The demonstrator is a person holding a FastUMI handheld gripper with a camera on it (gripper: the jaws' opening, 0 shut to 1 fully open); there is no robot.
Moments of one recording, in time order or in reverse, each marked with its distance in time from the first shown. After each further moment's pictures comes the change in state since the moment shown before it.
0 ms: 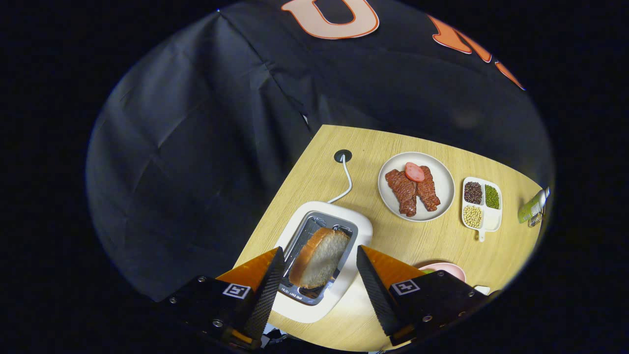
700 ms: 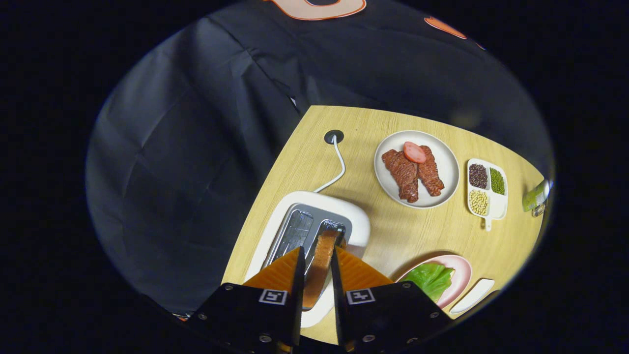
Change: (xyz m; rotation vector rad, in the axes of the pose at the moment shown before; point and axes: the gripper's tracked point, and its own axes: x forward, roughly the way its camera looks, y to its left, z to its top) arm 0.022 -0.008 -0.018 0.054 0.107 0.004
